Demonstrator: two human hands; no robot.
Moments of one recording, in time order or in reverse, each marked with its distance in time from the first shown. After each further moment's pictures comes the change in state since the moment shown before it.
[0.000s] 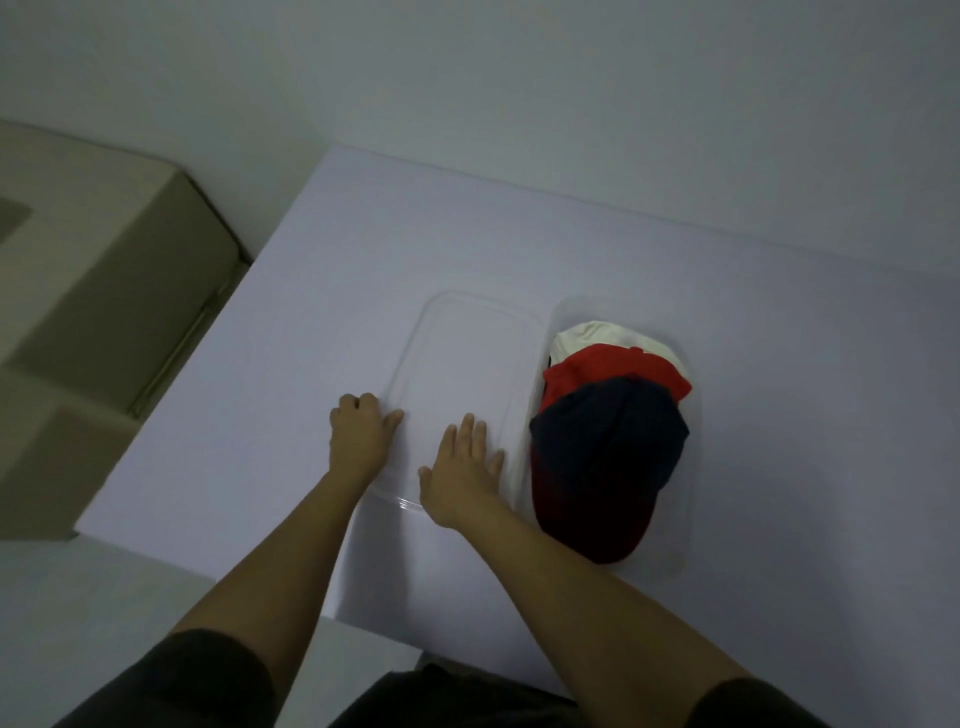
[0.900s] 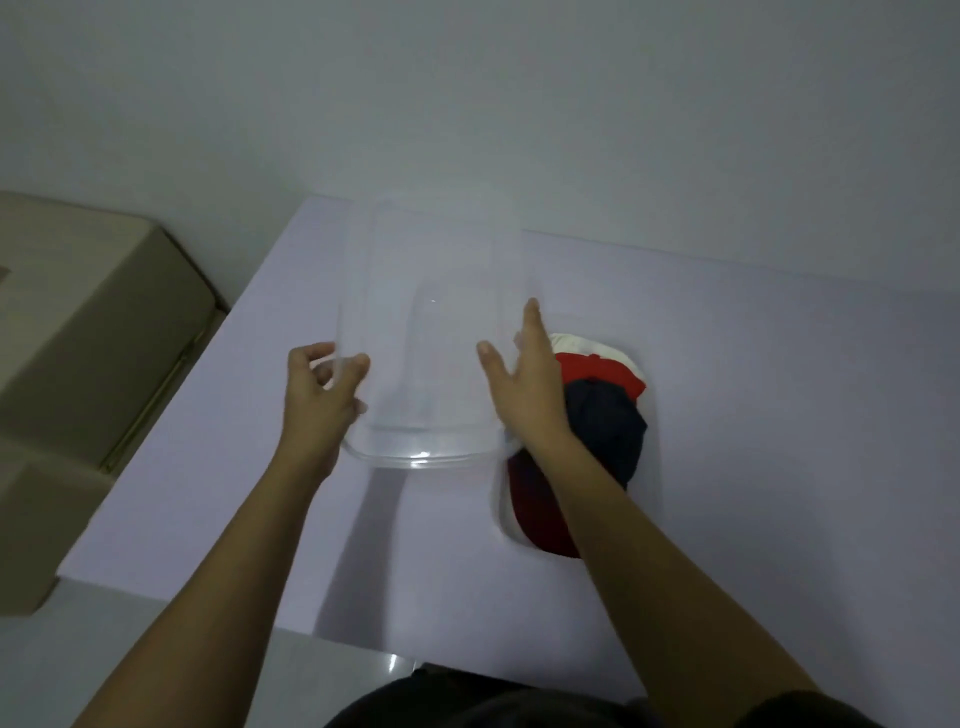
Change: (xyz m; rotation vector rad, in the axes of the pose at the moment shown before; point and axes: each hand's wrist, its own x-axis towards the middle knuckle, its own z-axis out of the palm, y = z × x) left_hand -0.043 0.048 -0.106 -1.084 0.093 0.050; right_hand -0.045 0.034 -0.117 0.849 0.718 -0.203
